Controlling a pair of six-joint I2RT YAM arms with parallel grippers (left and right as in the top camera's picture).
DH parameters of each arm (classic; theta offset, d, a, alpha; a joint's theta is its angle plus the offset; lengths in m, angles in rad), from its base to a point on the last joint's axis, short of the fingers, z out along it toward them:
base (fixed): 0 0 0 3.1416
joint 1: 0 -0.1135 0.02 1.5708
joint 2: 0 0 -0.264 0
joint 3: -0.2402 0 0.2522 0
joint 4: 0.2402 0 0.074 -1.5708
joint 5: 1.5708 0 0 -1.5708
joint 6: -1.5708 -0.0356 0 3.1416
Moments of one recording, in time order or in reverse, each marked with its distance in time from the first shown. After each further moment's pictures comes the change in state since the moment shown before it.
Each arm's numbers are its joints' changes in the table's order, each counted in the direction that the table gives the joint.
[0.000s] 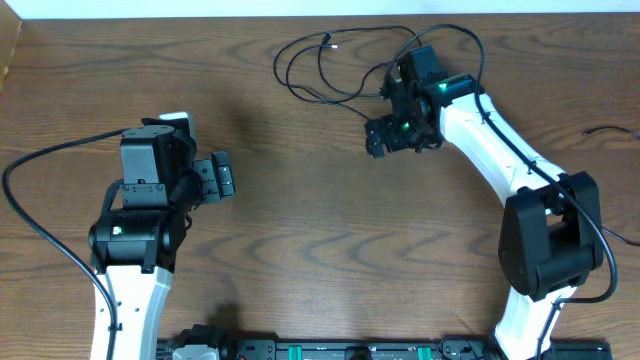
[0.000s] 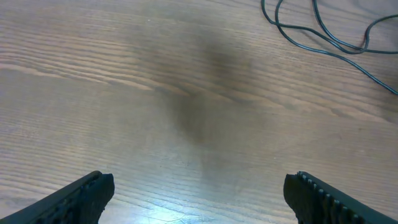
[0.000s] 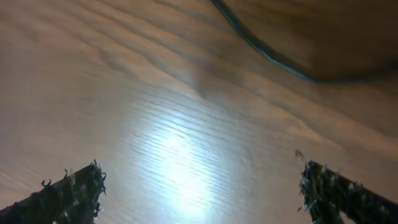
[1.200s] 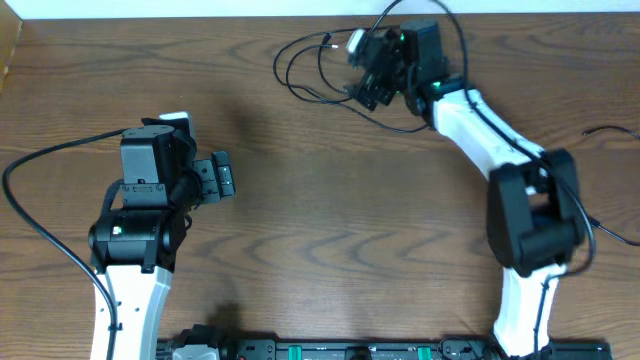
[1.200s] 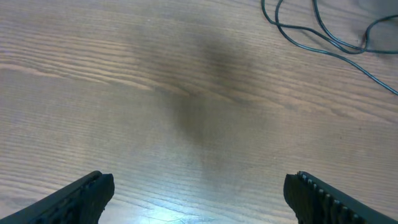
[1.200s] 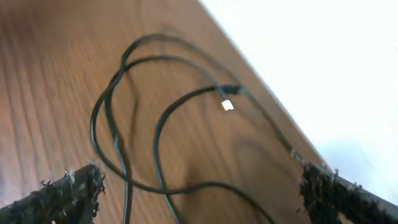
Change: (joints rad) left arm 0.000 0.000 0.000 0.000 0.000 0.000; right arm 0.034 0.117 -0.035 -0.776 -0.189 0.738
